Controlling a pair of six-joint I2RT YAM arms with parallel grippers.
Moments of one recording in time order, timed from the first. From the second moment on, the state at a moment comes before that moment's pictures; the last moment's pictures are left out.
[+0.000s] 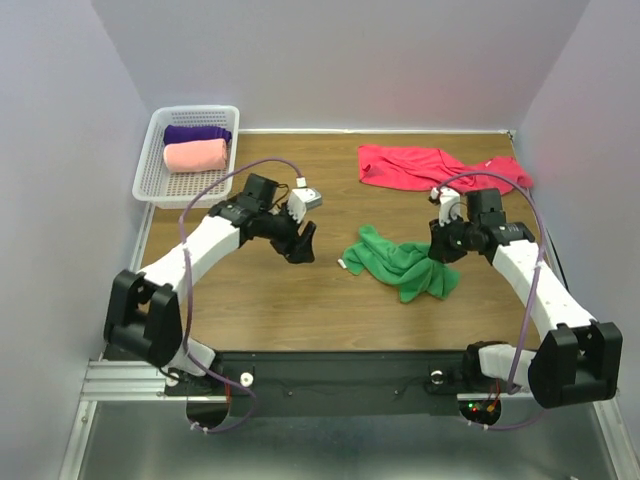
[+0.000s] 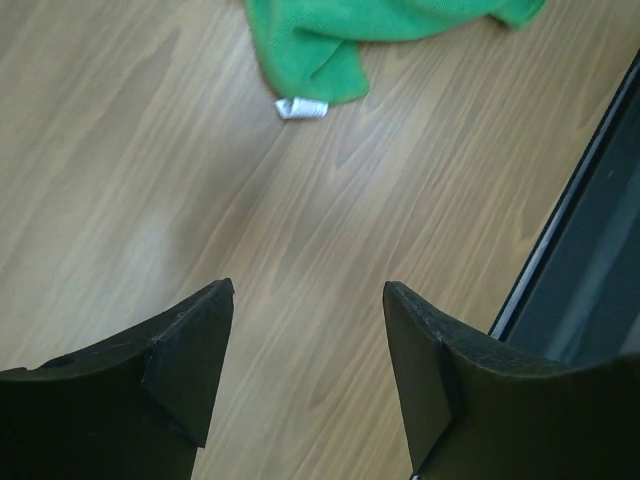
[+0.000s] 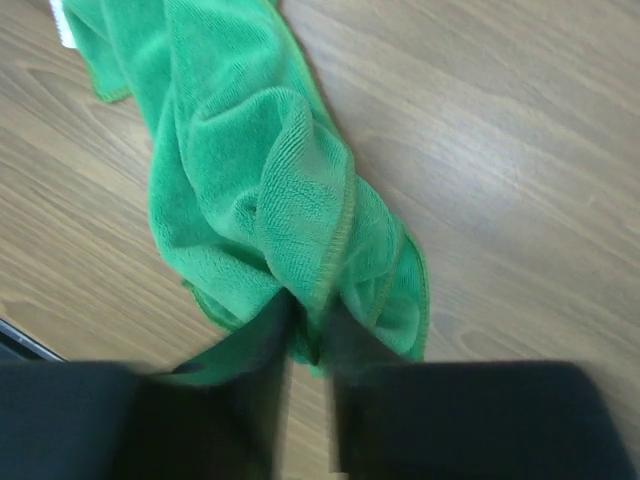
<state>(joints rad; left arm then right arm) -0.42 1.40 1.08 -0.61 0.60 0.29 0.11 1.18 0.90 -0.66 -0.40 -0.26</state>
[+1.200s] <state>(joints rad) -0.60 1.81 0.95 0.00 0.59 -0.35 0.32 1.87 1.37 -0.53 -0.47 -0.03</state>
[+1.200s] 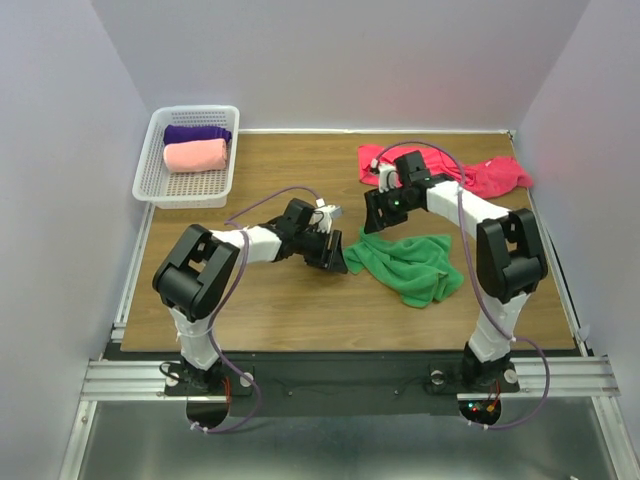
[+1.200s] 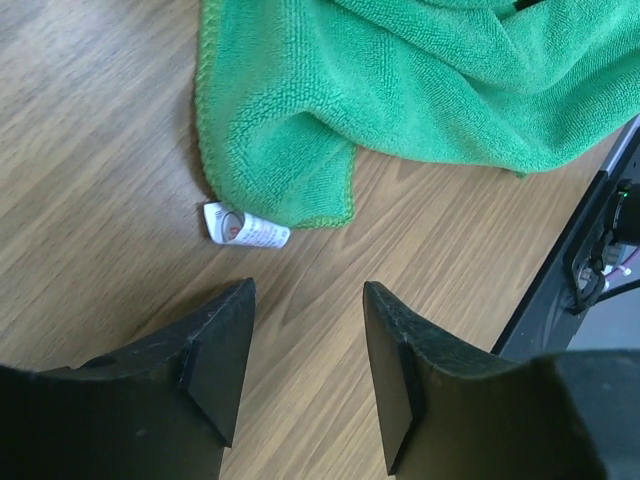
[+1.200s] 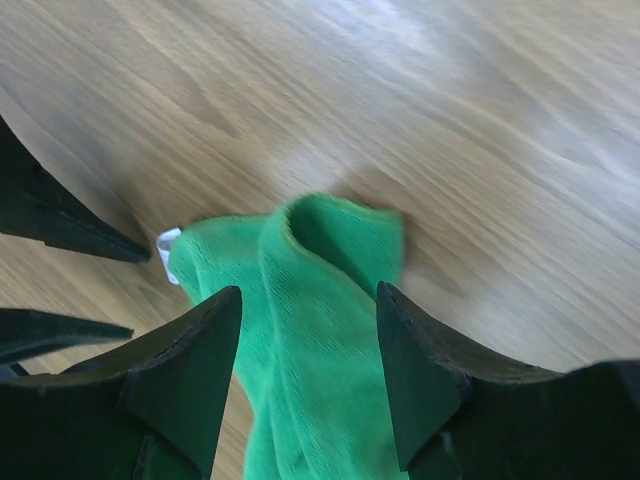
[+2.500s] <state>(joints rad) -0.50 1.71 1.20 -0.28 0.39 -0.08 0.09 1.57 1.40 -0.71 -0.47 -0.17</state>
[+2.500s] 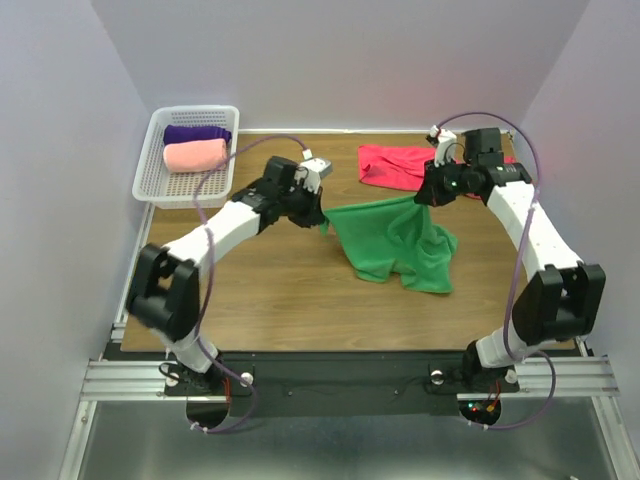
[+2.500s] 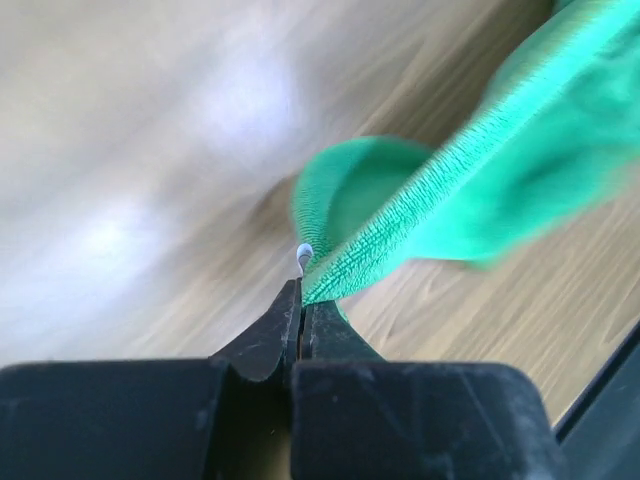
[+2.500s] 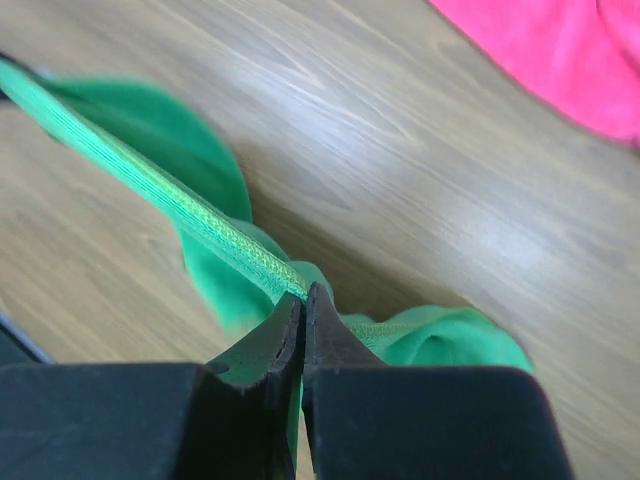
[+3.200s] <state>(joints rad) -0.27 1.36 1.10 -0.73 0.09 0.39 0.32 1.65 1.26 -0.65 -0.66 -0.13</state>
